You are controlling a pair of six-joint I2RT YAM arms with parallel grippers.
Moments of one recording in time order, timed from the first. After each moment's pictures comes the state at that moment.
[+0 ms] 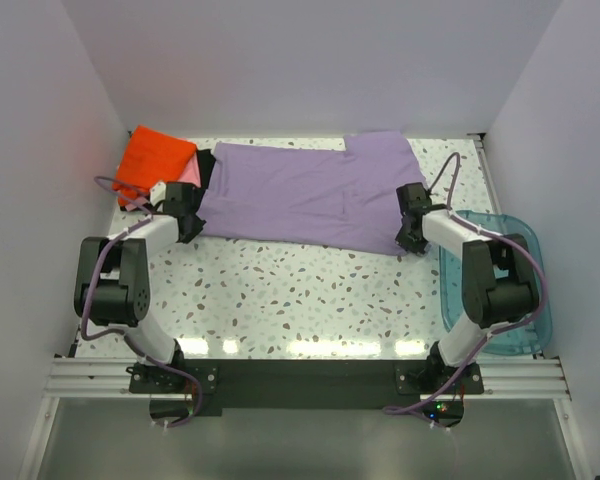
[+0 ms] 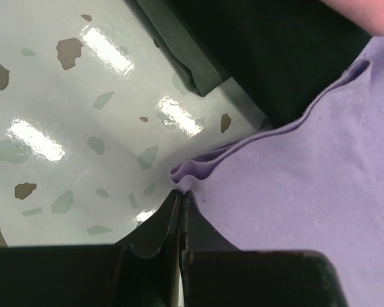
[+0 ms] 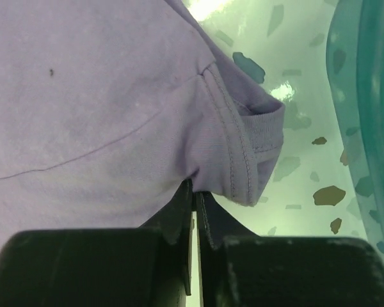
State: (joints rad) left arm -0.03 1.68 0.91 -0.18 -0.28 -0.80; right arm 0.18 1.69 0.99 -0.50 0.37 0.72
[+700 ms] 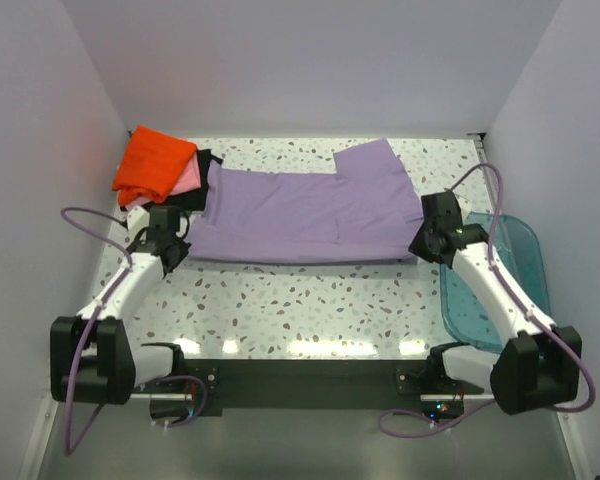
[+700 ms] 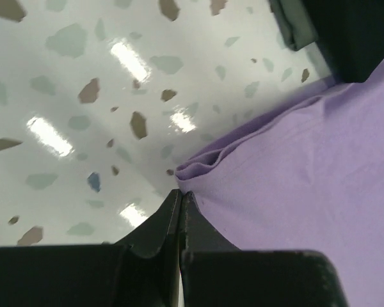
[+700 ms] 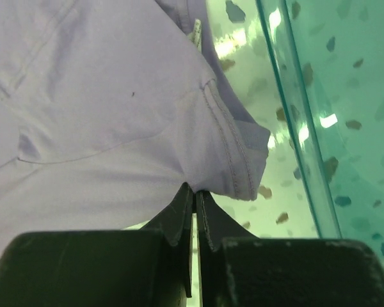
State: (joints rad) left arm -0.03 1.25 0.70 -0.41 -0.39 -0.88; right arm 0.18 1.22 0.92 -0.70 0.27 0.67
